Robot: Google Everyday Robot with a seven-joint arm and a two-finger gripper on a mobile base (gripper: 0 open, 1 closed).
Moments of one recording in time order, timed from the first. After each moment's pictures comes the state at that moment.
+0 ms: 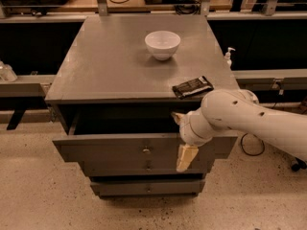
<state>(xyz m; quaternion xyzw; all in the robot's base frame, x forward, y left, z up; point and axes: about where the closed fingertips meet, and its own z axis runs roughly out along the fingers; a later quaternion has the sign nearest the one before) 0.545 -0.088 0.671 -0.72 0.65 0.01 0.25</state>
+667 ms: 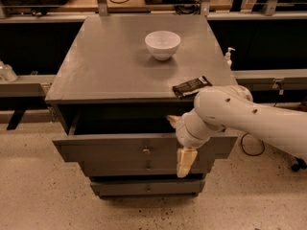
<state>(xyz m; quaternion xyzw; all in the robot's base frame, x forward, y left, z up) 0.527 -0.080 0.671 -0.75 0.63 0.02 0.22</state>
